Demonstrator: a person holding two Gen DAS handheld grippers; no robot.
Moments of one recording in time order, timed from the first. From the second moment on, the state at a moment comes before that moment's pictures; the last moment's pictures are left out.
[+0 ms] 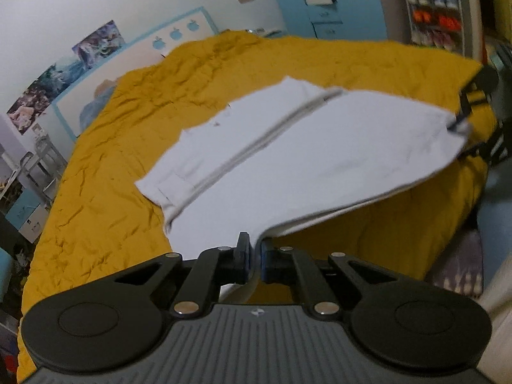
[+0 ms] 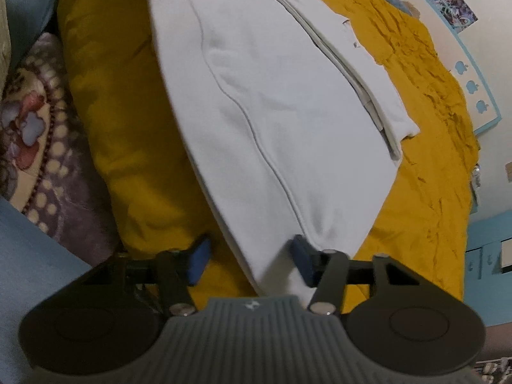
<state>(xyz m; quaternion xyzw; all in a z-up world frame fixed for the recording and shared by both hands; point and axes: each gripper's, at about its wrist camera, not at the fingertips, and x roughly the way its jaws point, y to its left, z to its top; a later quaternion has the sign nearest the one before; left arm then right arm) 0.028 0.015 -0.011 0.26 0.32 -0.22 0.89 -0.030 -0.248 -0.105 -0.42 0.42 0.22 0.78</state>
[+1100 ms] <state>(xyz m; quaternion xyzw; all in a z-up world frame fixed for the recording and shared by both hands) 0.314 -0.009 0.041 0.31 0.21 -0.08 0.92 0.315 -0.244 0.074 -0.38 0.18 0.06 0.91</state>
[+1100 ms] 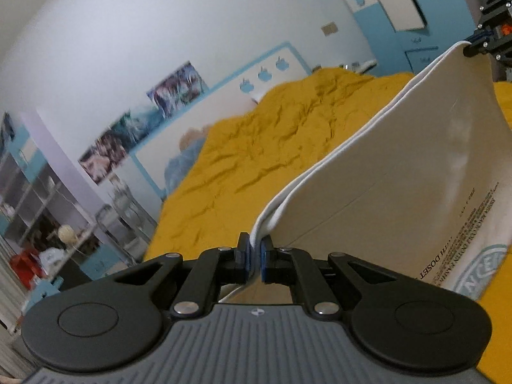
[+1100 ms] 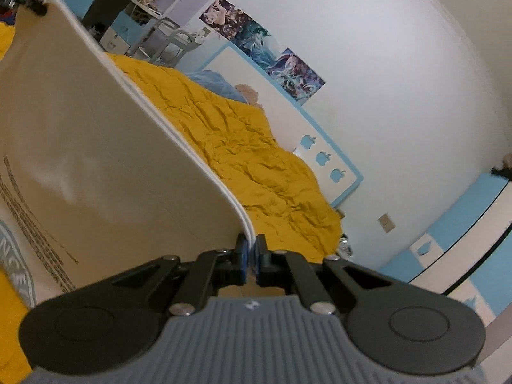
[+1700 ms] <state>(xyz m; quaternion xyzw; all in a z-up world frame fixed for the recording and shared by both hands) 0.459 0.023 -0.104 0.22 0.33 -0.08 0.91 0.516 -0.230 -0.118 -0.34 0.31 0.08 0.88</state>
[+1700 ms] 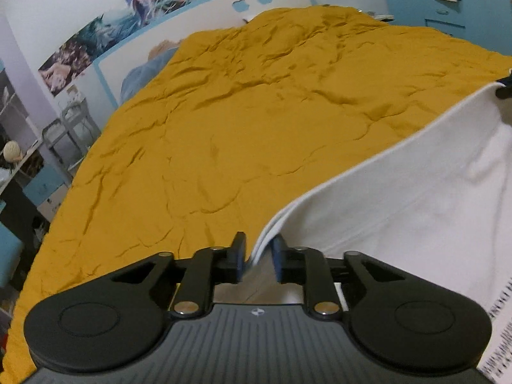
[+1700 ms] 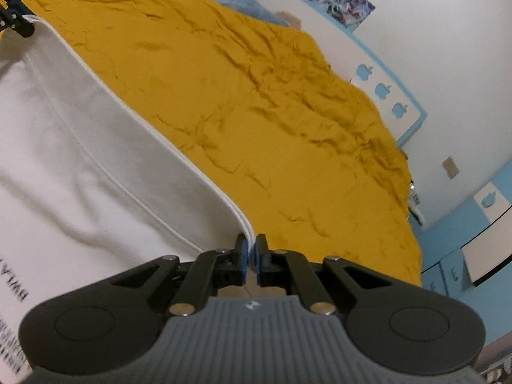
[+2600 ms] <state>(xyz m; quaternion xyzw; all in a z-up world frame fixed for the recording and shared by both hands) 0.298 0.171 -0.088 -0.17 0.45 -0.05 0.88 0.324 -0.372 -0.125 0.16 0.44 0.00 0.88</state>
